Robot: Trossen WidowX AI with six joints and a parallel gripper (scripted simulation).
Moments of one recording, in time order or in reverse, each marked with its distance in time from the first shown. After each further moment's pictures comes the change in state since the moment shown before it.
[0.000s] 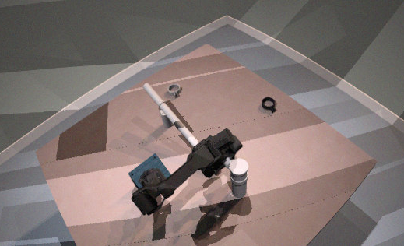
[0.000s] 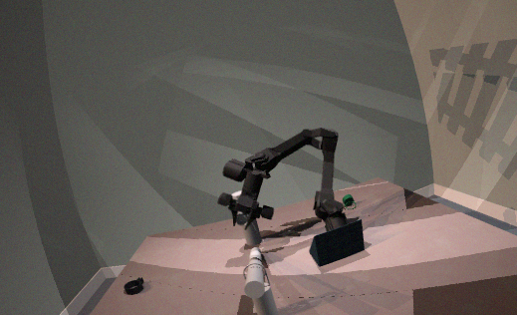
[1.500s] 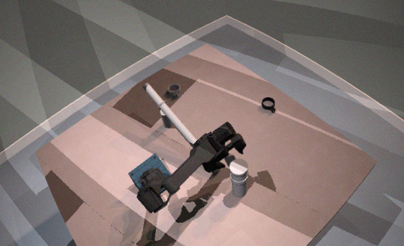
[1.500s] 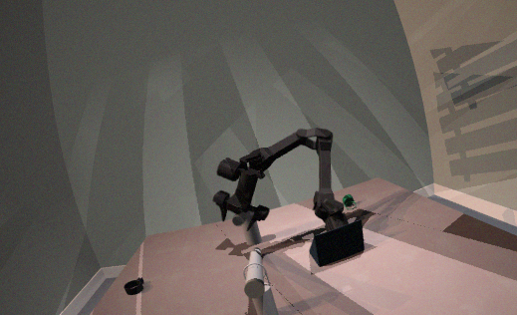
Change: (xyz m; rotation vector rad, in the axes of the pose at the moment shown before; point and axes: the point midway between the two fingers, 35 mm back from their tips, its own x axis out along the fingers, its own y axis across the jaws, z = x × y) arm 0.000 -0.016 -0.001 0.160 0.088 -0.001
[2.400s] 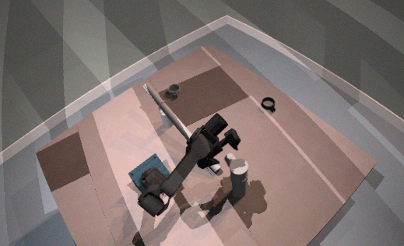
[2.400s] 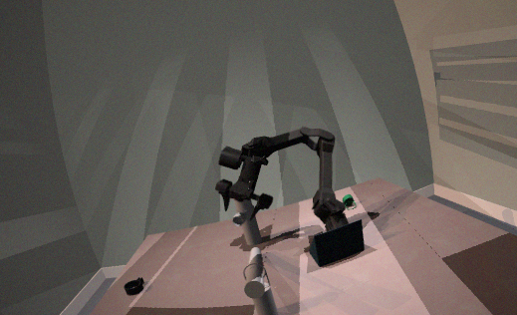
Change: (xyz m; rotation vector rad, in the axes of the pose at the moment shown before) arm -0.044 0.000 0.002 0.000 -0.005 0.007
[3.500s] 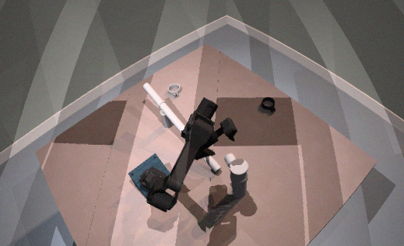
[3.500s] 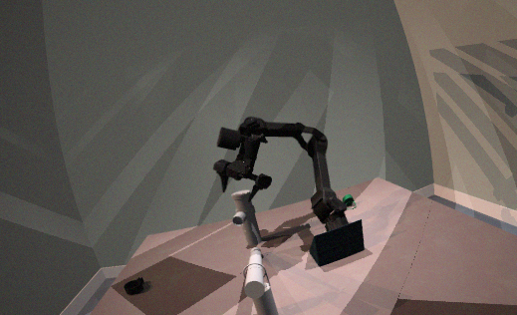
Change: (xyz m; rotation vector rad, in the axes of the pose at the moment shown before) arm -0.063 -0.022 0.003 0.023 -0.008 0.001
